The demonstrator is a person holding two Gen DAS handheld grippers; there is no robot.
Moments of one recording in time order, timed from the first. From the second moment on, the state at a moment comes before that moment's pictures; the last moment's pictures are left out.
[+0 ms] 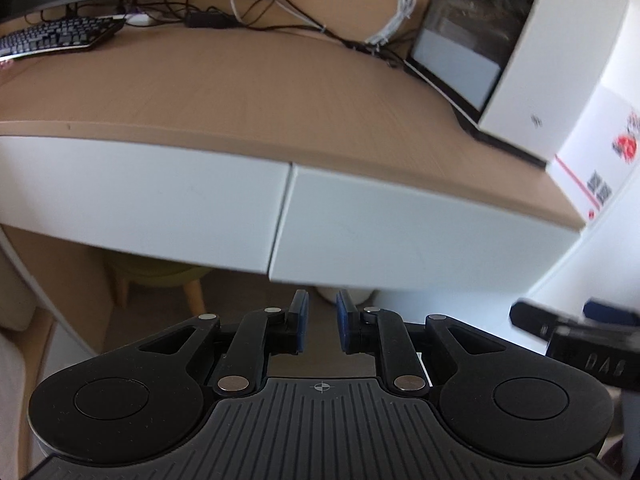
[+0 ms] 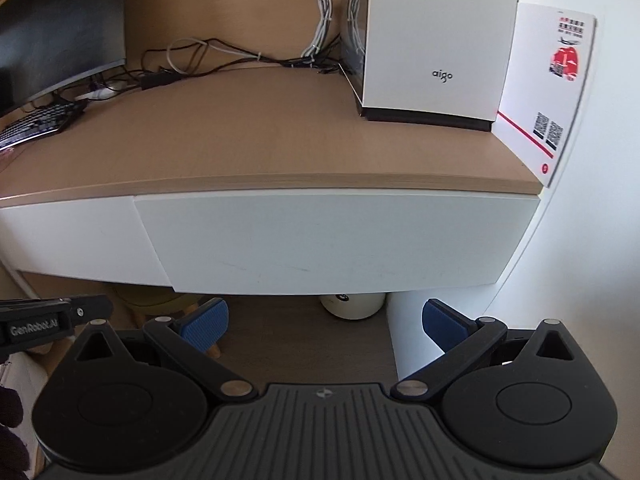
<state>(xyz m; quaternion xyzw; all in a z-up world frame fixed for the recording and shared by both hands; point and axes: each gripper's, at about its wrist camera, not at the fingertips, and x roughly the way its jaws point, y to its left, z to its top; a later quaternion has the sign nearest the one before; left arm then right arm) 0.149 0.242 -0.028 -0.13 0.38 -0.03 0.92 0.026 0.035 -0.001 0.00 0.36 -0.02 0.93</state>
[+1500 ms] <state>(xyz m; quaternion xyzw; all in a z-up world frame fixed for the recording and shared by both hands) 0.262 0.280 -0.035 -0.22 0.36 -0.06 0.90 0.099 0.077 -0.020 -0.10 0.41 0.05 0.90</state>
